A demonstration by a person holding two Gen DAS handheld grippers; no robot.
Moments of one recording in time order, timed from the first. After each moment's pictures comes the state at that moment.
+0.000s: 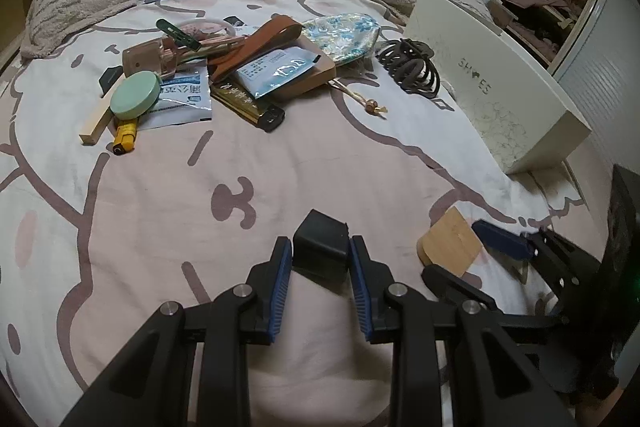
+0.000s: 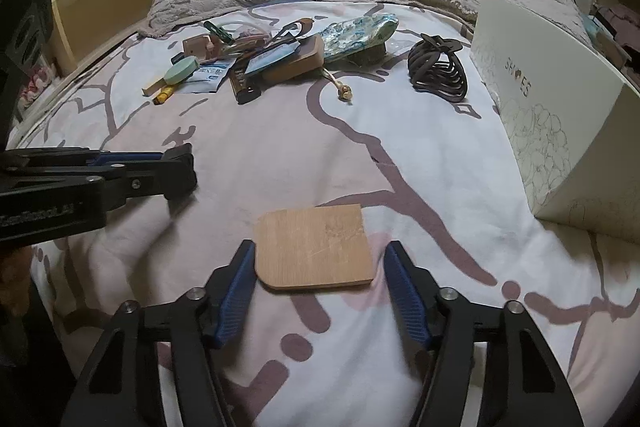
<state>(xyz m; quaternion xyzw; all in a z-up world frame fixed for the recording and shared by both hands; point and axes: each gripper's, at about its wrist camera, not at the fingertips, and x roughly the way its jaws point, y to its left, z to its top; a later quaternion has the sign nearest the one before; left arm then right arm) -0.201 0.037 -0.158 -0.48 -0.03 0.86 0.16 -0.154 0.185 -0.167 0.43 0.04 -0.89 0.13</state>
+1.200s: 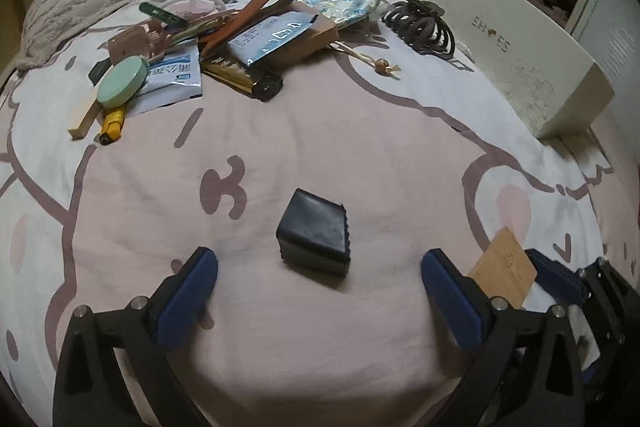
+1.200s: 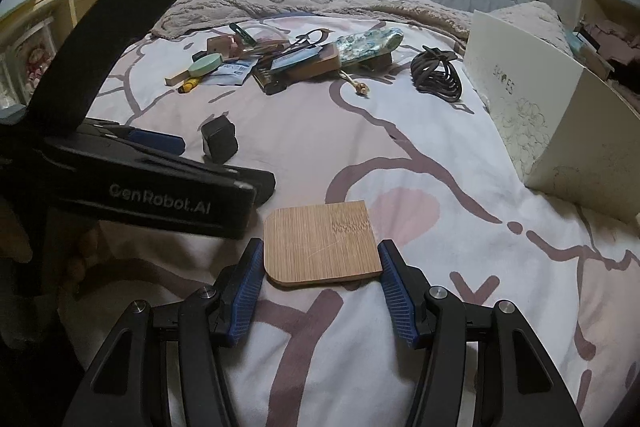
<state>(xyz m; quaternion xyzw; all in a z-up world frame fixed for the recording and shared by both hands) -0.203 0.051 -0.187 -0.50 0.02 0.86 0.14 -0.106 0.167 -0.172 0.39 0.05 -0.91 0.12</state>
